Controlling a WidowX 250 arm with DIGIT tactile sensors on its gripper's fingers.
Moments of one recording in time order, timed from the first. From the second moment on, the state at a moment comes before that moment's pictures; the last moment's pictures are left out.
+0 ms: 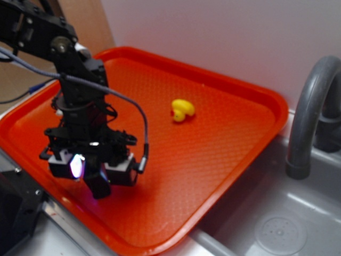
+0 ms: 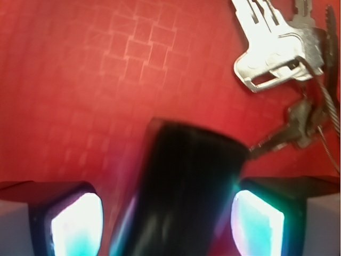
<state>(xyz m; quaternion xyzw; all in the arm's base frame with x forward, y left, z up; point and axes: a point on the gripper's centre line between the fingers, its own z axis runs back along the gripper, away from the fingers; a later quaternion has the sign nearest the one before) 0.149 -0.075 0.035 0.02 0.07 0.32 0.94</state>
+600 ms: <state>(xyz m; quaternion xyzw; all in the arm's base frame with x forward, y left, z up) 0.164 -0.055 0.100 0.01 0.04 0.16 0.99</state>
